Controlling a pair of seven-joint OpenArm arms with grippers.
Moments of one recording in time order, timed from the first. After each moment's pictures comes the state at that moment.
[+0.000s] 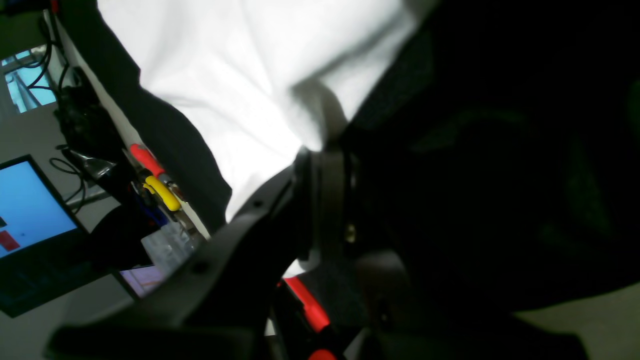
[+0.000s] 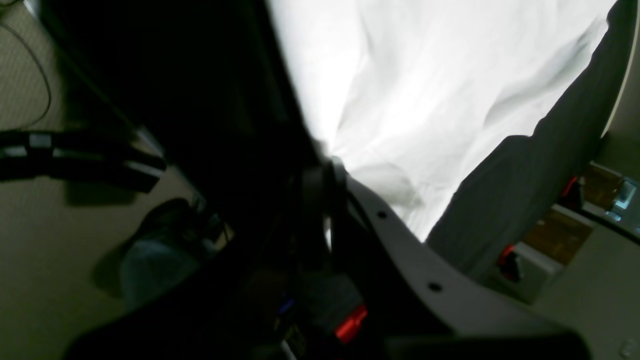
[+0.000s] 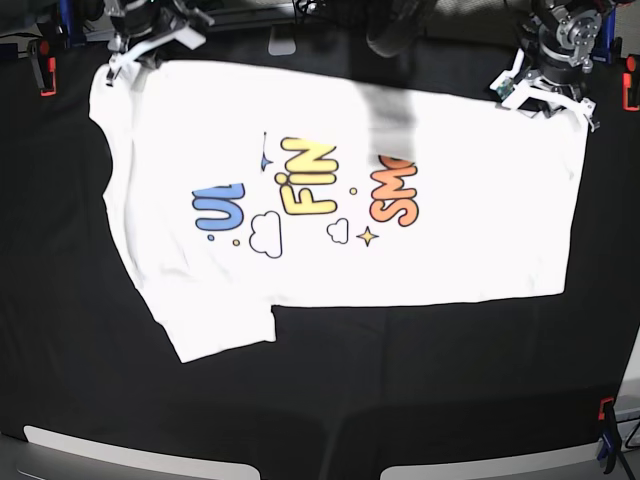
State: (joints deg) left arm 29.2 -42.2 29.1 103.0 29.8 7.3 45.5; right arm -45.0 45.6 -27.1 110.5 -35.4 1.4 -43.5
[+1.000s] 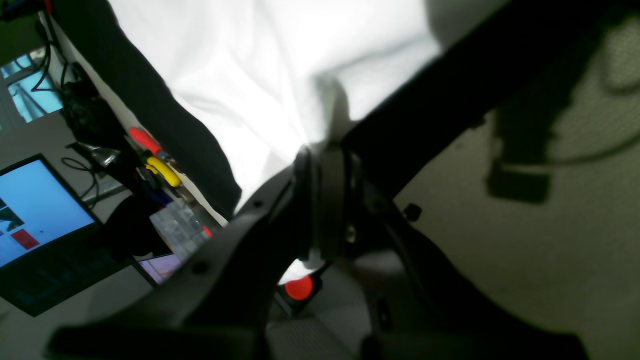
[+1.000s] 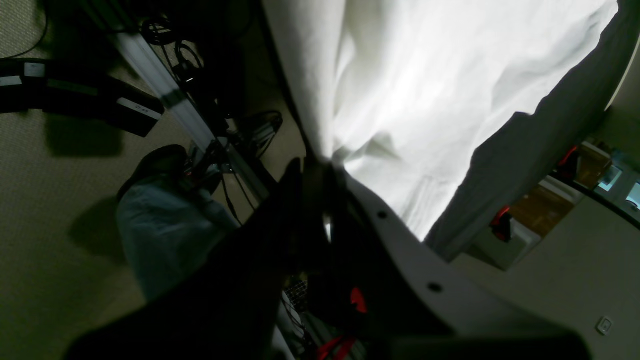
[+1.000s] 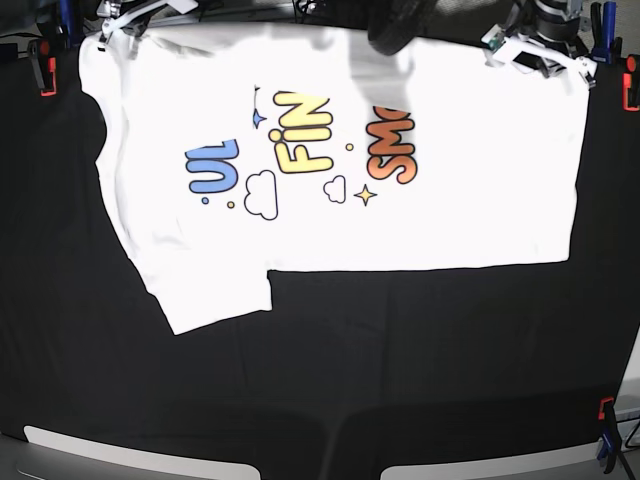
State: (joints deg) left arm 40.1 -42.2 29.1 111.7 37.1 7.3 51.7; right arm -52.2 45.7 -27.2 110.5 -42.8 -3.4 -49.3
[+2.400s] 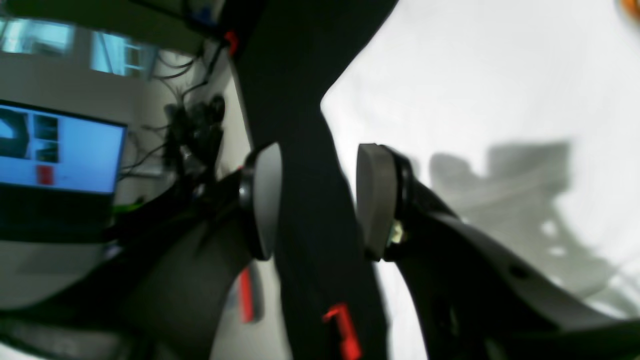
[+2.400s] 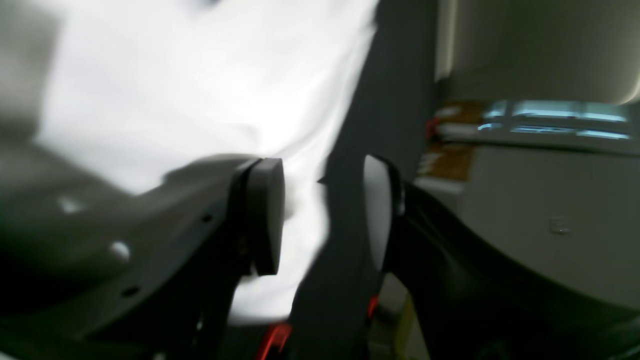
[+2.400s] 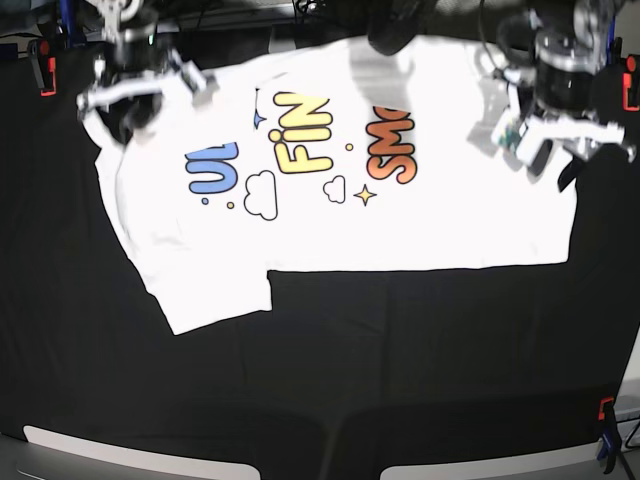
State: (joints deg) left arm 27.1 -42.2 29.1 133.6 29.7 17.6 58.0; right arm -33.5 45.5 -33.1 111.3 -46.1 -22.3 -50.9
